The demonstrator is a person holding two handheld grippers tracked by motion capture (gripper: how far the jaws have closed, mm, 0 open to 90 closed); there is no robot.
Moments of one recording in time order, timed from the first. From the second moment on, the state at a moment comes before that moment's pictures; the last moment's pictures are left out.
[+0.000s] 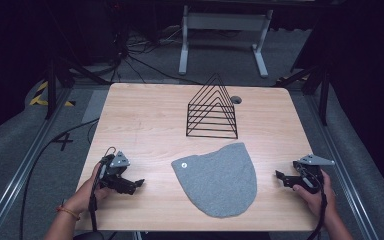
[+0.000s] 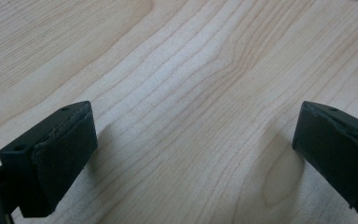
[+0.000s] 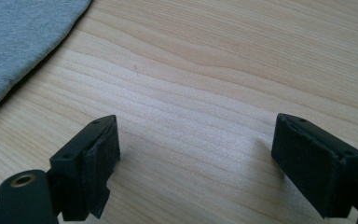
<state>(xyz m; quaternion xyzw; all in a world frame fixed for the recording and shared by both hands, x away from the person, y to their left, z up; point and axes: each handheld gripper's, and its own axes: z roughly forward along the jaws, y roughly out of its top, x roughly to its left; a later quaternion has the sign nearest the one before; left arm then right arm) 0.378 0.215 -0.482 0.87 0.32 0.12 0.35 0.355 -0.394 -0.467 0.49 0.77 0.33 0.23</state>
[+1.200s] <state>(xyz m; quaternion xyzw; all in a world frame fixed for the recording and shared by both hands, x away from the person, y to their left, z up) 0.403 0.076 -0.462 0.93 0.11 0.05 0.35 0.319 -0.272 -0.459 0.28 0.88 0.37 0.10</state>
